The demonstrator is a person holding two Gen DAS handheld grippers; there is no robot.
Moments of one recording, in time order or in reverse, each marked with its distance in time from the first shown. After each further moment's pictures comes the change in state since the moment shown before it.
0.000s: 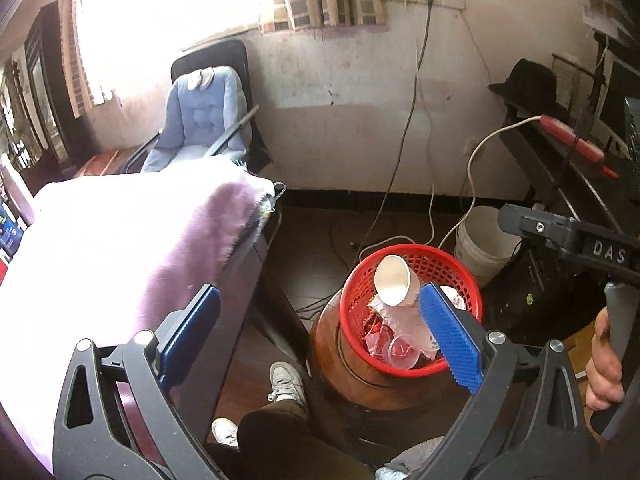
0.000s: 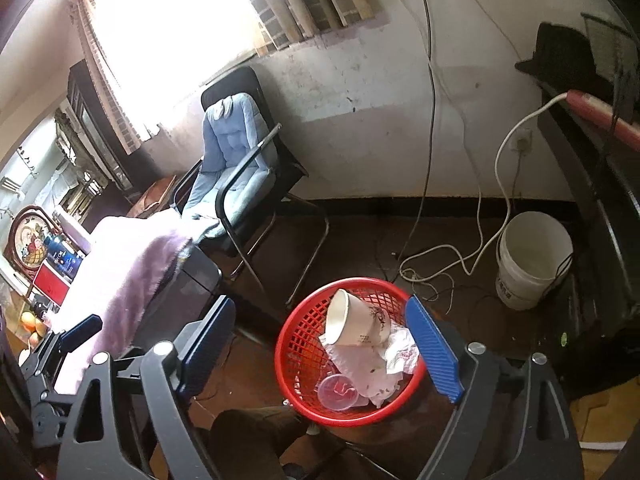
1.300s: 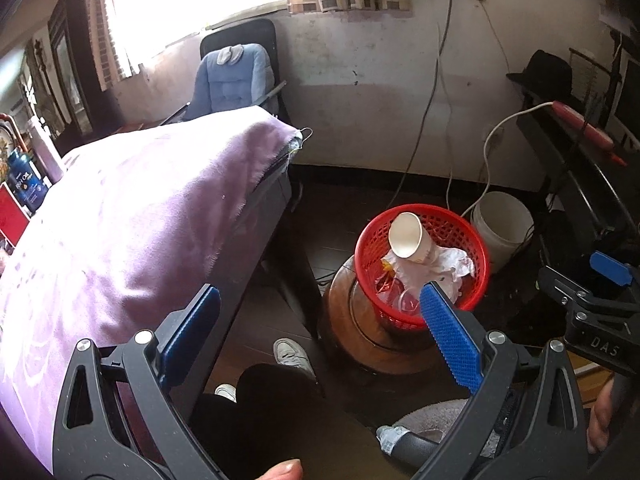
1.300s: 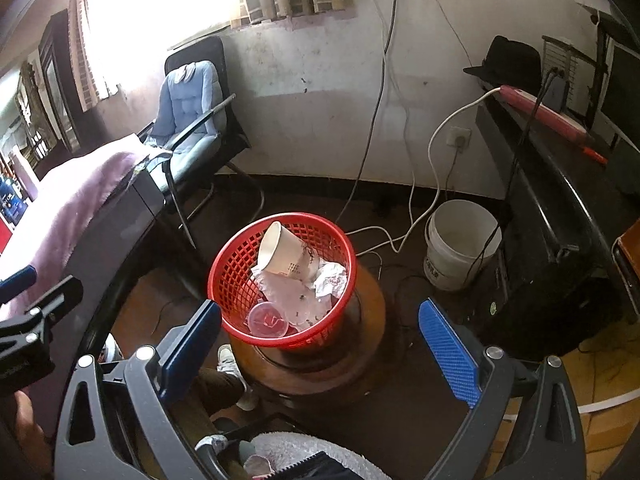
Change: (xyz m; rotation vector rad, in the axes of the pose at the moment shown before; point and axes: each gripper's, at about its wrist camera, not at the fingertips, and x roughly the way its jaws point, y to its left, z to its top) left arm -0.024 -0.006 -0.051 -0.065 0.071 0.086; right arm -0.034 -0.002 -0.085 -0.092 0.026 -0.274
